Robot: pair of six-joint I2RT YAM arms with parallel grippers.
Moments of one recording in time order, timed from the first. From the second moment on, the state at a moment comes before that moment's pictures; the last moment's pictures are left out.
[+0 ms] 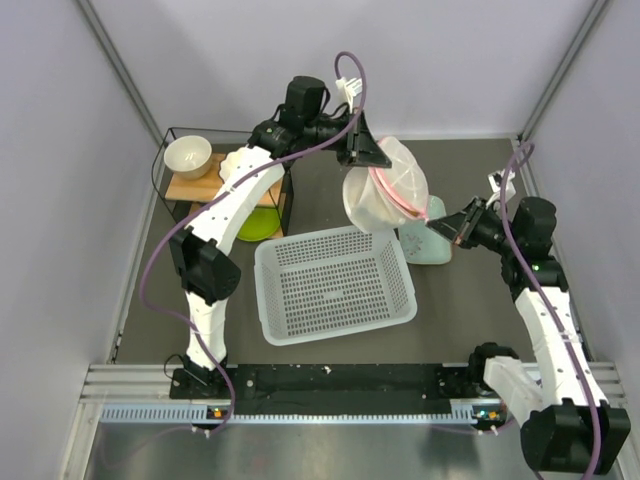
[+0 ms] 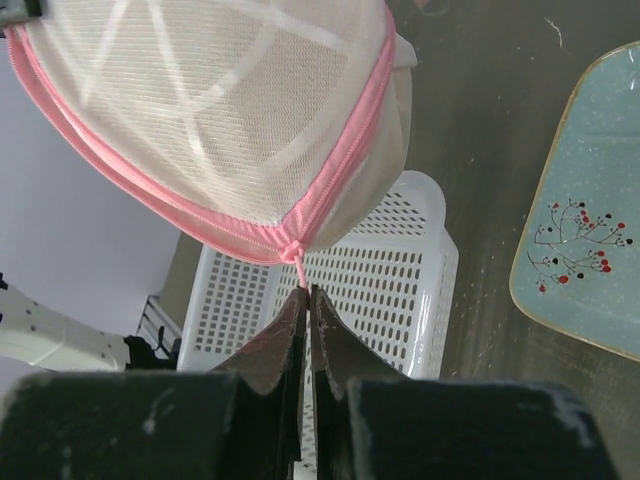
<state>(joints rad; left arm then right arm) -0.54 2.02 2.22 -0.58 0.91 -0.68 -0.06 0.89 0.76 -0.21 -0.77 0.58</state>
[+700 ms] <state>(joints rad) -0.59 2.01 2.12 -0.57 0.97 -0.63 -0.06 0.90 0.85 -0.45 -0.56 0.48</state>
